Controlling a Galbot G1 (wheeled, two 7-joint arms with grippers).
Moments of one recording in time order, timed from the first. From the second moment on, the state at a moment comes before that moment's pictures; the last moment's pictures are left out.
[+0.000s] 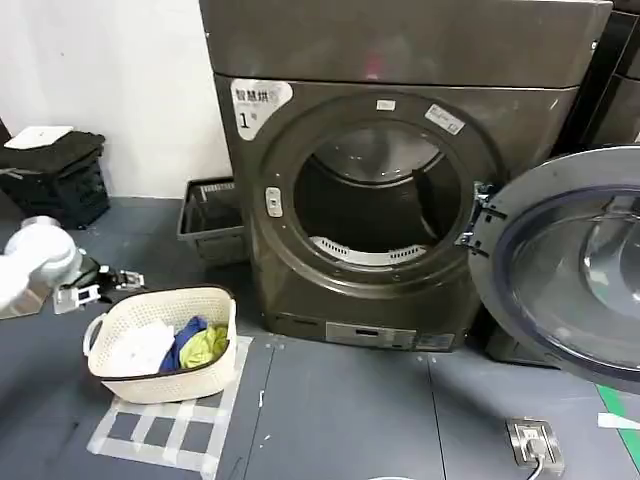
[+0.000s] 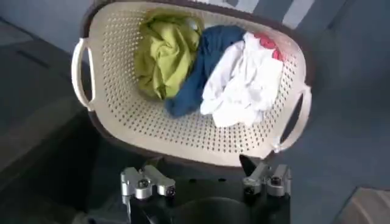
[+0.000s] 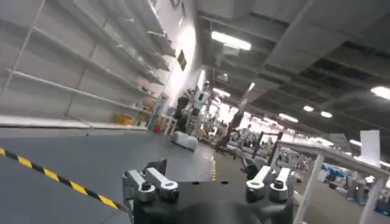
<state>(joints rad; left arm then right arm) -0.19 -0.43 0.85 -1.19 1.01 -0.82 0.57 -1.68 1.27 2.02 1.33 0.29 0.14 0.06</state>
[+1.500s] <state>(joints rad) -0.11 -0.39 0.85 -1.26 1.02 -0.82 0.56 -1.67 1.29 2.00 1.31 0.27 0.18 0.03</state>
